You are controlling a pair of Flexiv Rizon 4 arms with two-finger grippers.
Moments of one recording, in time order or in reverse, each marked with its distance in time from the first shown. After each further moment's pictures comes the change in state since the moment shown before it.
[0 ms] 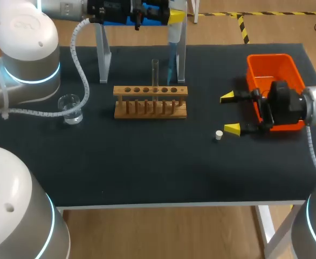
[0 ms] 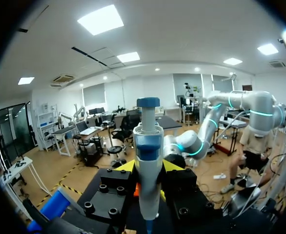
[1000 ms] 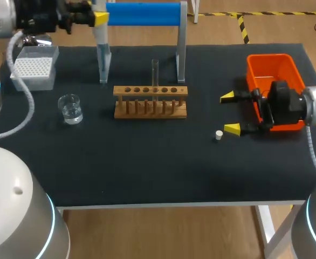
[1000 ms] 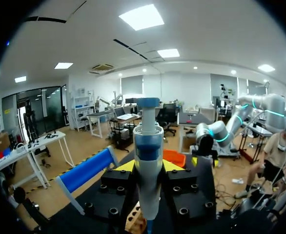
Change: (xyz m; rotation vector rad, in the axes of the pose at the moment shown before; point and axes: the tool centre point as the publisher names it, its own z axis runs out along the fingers) left arm -0.066 0.082 -0.159 -0.047 -0.321 -0.144; right arm 0.000 0.000 0.000 0.000 0.000 0.000
